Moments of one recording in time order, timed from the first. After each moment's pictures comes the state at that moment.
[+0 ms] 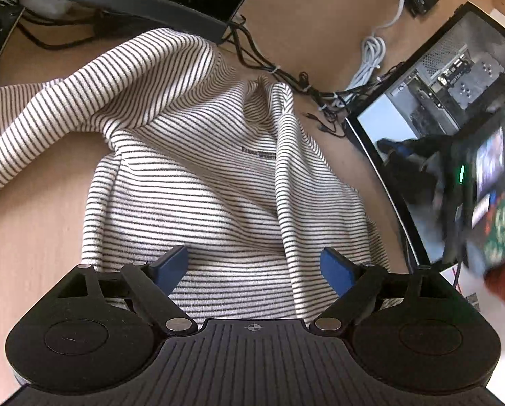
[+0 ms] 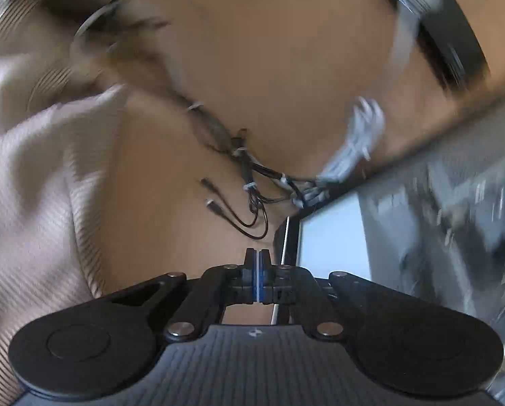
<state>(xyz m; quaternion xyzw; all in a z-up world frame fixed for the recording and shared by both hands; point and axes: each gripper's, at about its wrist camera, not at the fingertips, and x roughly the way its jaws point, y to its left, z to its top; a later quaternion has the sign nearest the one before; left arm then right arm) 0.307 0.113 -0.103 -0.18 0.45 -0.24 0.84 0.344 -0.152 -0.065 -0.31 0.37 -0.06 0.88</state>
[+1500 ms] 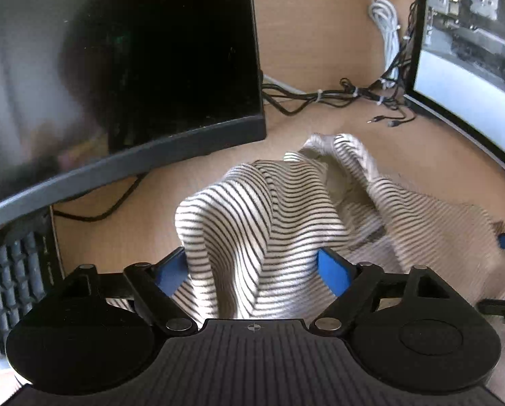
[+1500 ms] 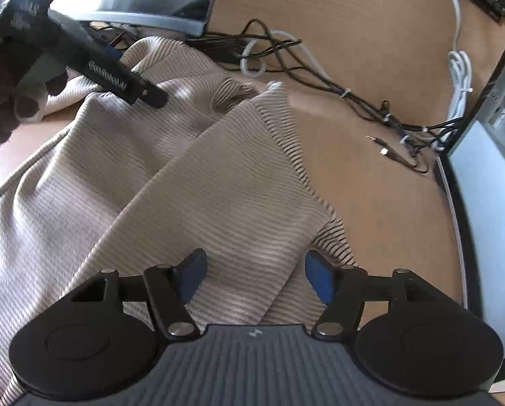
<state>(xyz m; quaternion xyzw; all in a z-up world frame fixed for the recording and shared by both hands) 0.372 0.103 -0.077 0.12 0.36 -0.16 0.91 0.216 -0.092 -0.104 -0.17 0.39 0.09 0.90</state>
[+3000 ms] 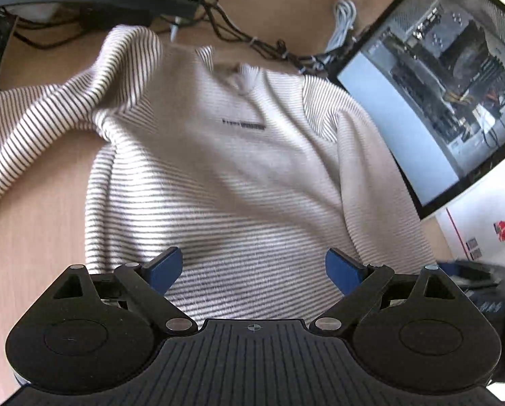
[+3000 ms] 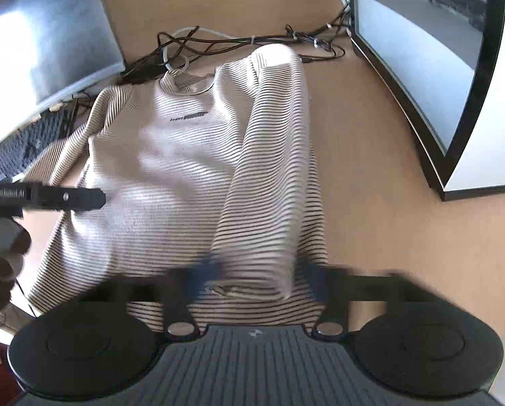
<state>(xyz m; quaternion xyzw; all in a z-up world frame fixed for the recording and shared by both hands) 0.276 0.115 -0.084 -0.12 0.48 -0.28 0.82 0.109 -0.166 -0.092 0.06 0.44 0.03 0.89</state>
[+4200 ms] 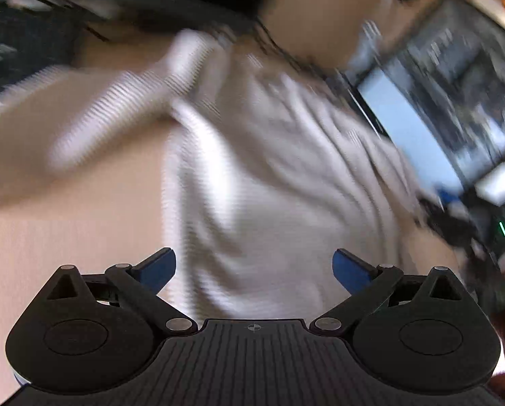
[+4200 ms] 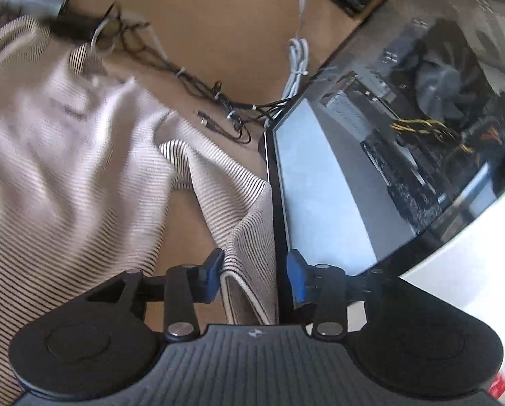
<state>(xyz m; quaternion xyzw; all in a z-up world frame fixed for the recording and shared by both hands) 0.240 0.197 -0.056 -0.15 0.44 -0.19 0.86 0.160 -0.167 -0.098 -0.24 0.34 -0.13 0.90</state>
